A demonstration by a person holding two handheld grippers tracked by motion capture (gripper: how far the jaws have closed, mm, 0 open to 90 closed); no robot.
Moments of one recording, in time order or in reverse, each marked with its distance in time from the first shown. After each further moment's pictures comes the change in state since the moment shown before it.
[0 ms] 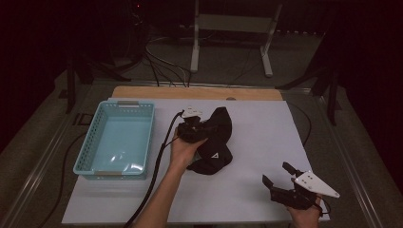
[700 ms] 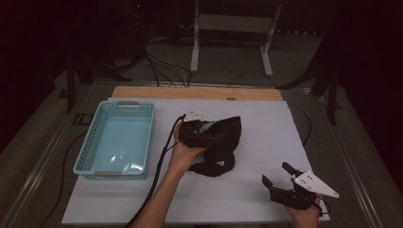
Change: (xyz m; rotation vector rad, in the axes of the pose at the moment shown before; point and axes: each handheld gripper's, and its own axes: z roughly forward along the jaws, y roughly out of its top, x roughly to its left) left arm -0.009 -0.006 -0.001 0.002 0.014 -0.009; right arm 0.001 0.000 0.000 0.002 0.002 -0.001
